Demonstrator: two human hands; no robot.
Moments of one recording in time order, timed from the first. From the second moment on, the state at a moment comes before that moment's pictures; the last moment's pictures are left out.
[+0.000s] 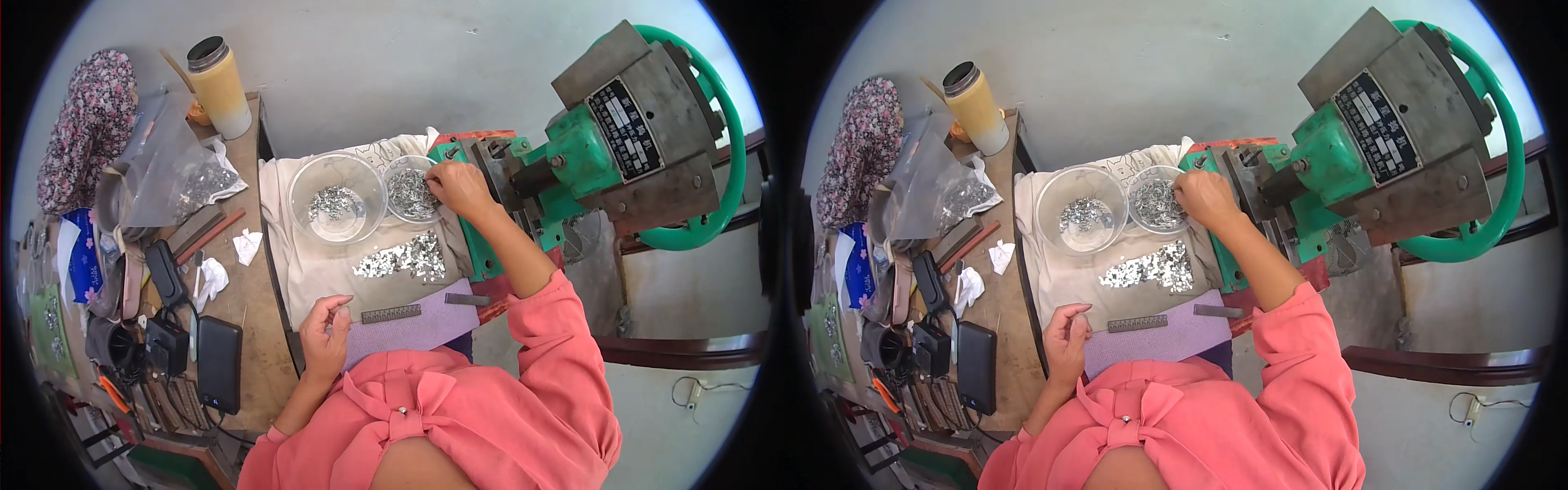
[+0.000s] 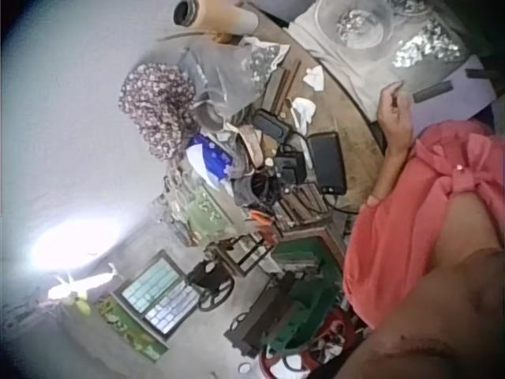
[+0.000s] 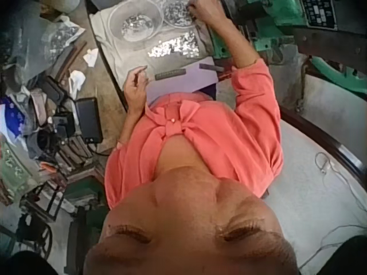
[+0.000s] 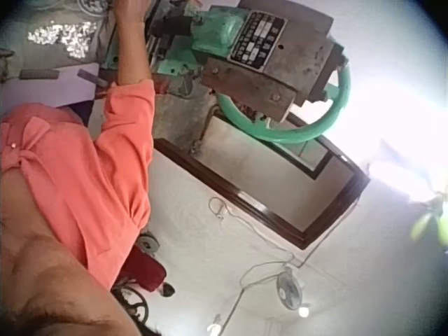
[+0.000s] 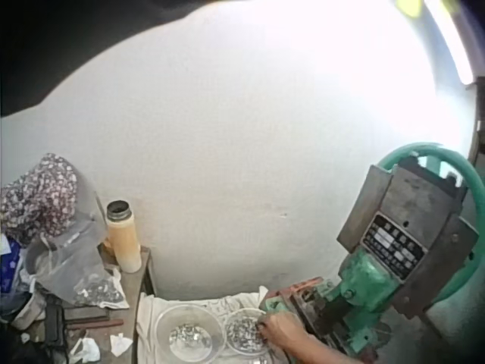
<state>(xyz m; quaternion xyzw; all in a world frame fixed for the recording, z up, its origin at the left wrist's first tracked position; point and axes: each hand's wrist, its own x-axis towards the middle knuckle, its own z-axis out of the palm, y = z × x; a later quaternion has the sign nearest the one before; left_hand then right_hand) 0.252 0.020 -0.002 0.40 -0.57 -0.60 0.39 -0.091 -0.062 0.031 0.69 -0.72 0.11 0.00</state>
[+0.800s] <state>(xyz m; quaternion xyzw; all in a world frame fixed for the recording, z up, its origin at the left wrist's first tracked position) 0.092 -0.084 0.046 0.35 -0.77 -0.43 0.31 -0.073 -0.010 0.040 0.22 -0.57 0.58 -0.54</state>
